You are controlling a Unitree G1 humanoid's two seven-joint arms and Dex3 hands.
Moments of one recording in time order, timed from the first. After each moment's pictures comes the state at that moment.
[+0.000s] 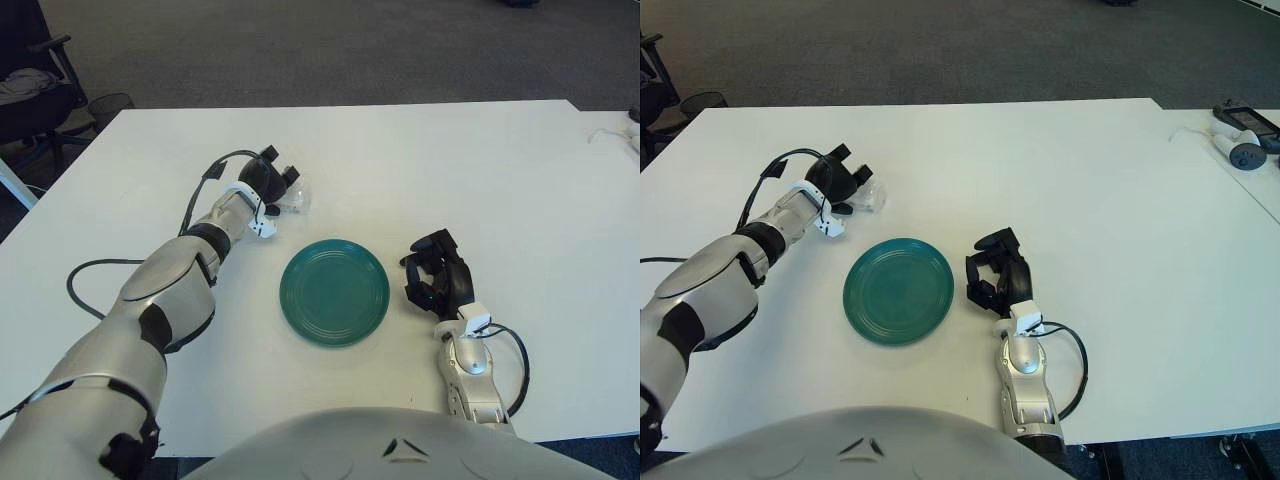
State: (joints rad) left arm -0.90 0.33 -1.05 1.26 1.21 -0.01 0.42; right arm 0.27 0.07 0.06 0.07 -0.06 -0.31 -0.10
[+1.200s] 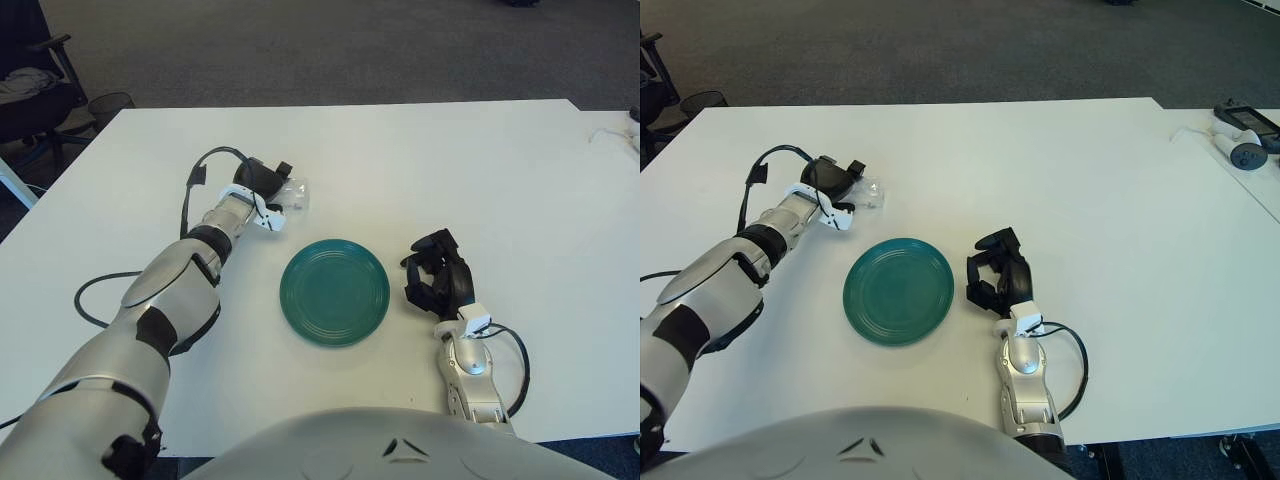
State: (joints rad) left arm -0.87 0.31 -0.86 1.26 0.93 -0.09 0.34; right arm 0.27 0.07 0.06 0.09 -0.07 -0.34 -0.10
